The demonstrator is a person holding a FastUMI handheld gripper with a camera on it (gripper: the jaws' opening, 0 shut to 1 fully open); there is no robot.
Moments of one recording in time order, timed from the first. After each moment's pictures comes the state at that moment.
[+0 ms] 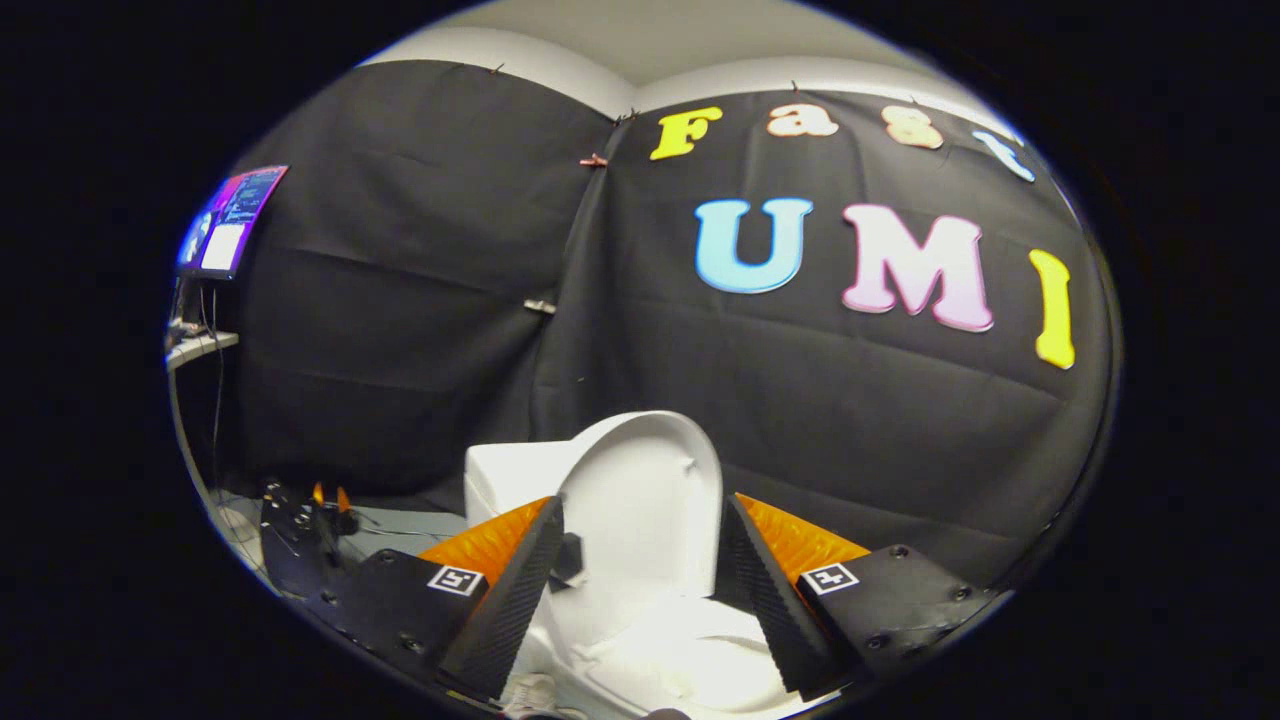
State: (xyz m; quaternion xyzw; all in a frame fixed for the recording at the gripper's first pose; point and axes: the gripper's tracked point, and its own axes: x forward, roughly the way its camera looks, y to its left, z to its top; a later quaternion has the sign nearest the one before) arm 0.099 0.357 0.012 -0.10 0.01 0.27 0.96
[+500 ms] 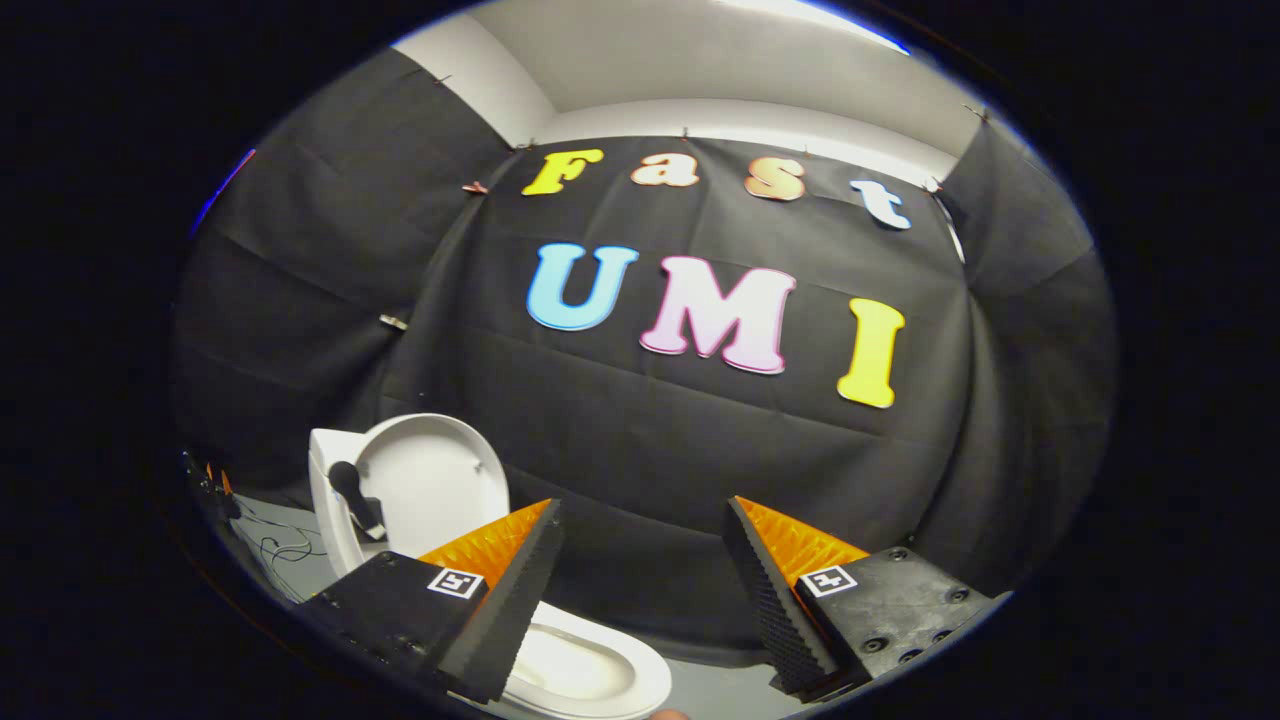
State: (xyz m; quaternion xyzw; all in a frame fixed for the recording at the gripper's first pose) arm 0.086 0.125 0.060 -0.11 -0.06 0.07 0.99
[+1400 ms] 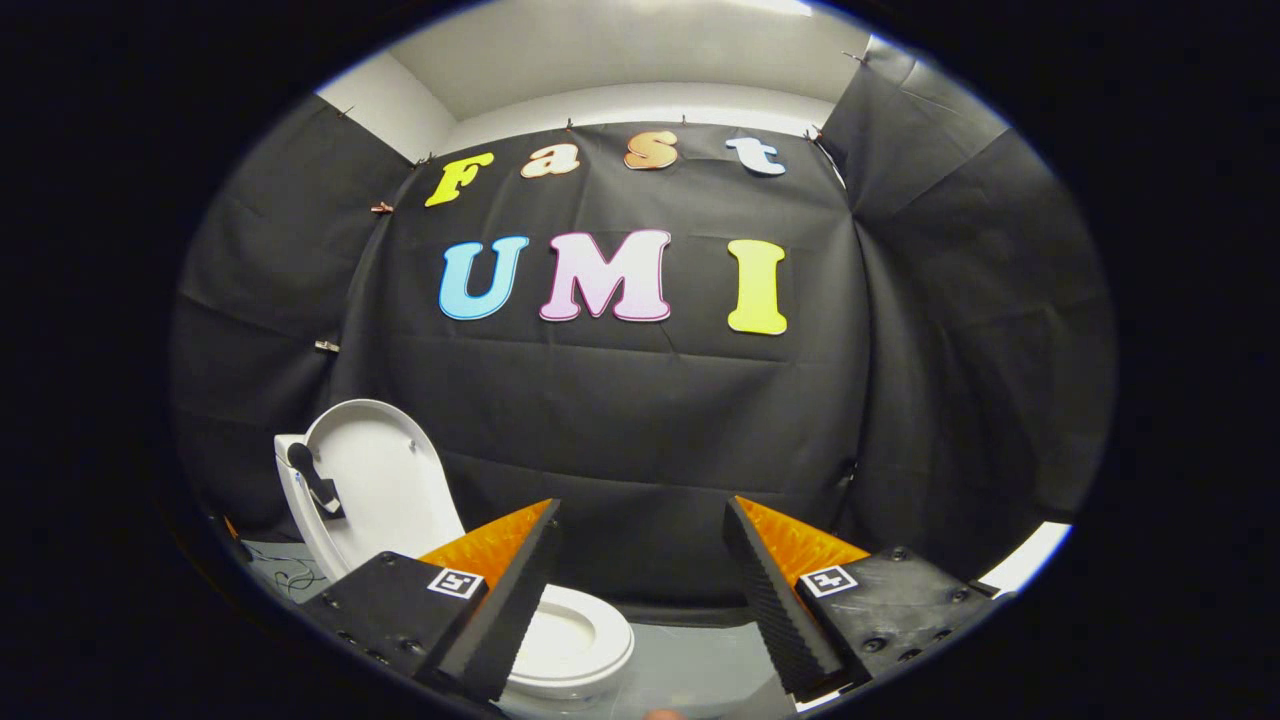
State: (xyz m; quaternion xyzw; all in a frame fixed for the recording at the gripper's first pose) arm 0.032 0.016 0.010 -0.02 -0.03 0.00 1.00
